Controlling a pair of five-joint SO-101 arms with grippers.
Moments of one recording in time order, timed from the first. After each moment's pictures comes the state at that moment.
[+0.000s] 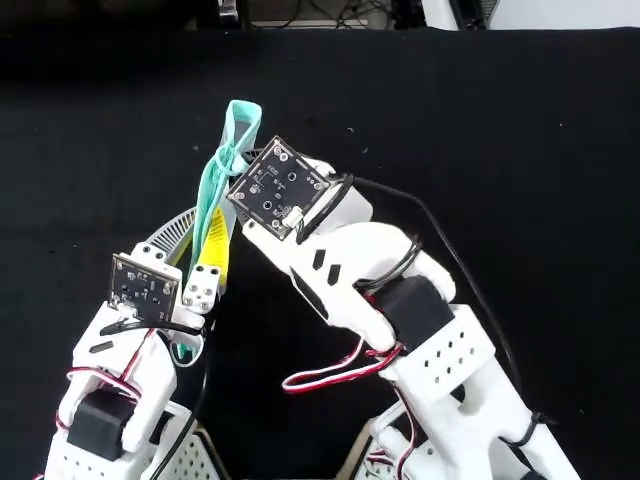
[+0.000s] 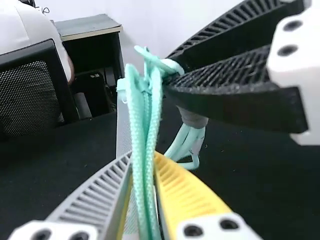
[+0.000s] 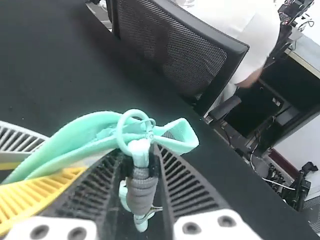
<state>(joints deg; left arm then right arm) 15.6 -96.7 72.6 43.3 -5.8 -35.6 -45.4 32.3 40.7 22.4</state>
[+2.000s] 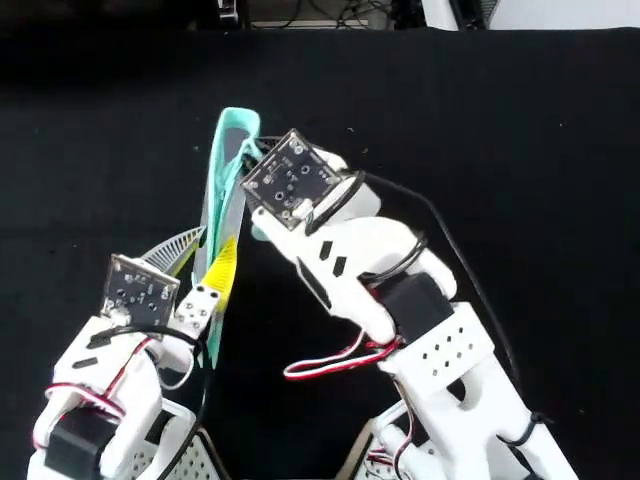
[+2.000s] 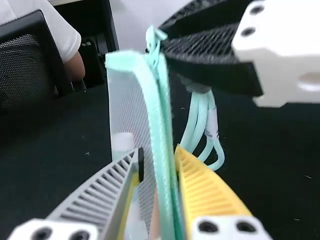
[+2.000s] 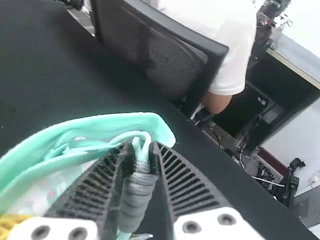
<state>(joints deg) 16.3 -96.9 61.0 60.1 -7.1 -34.3 -45.0 36.3 35.1 23.3</state>
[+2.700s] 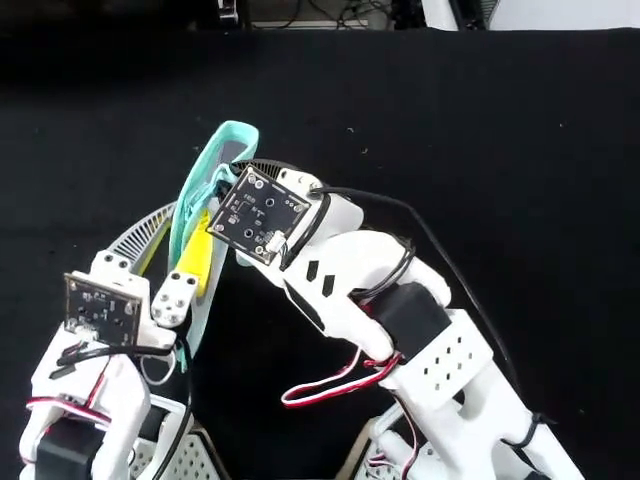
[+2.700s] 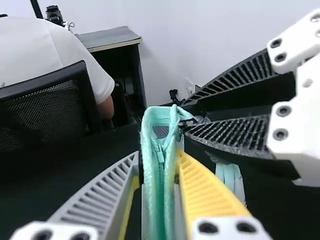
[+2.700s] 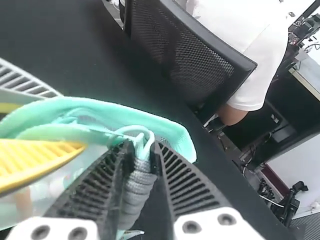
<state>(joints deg) 10.5 -96.9 57.5 53.6 -7.4 -39.5 -45.3 33.5 41.5 29.0</state>
